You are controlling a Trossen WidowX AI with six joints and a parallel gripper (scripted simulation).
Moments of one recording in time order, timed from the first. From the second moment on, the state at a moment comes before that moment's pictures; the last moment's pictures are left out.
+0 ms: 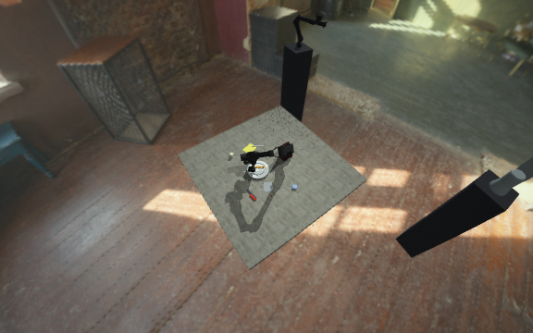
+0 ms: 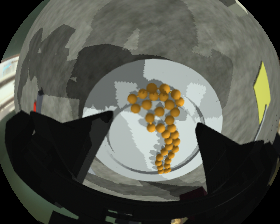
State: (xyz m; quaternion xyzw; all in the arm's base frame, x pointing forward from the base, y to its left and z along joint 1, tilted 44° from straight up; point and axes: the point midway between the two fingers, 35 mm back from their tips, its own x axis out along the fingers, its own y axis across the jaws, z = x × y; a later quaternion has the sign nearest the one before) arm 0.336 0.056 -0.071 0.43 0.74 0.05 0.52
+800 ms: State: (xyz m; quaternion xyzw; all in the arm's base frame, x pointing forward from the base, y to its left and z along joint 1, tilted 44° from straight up) arm 0.253 0.053 -0.021 0.24 0.69 0.28 0.62
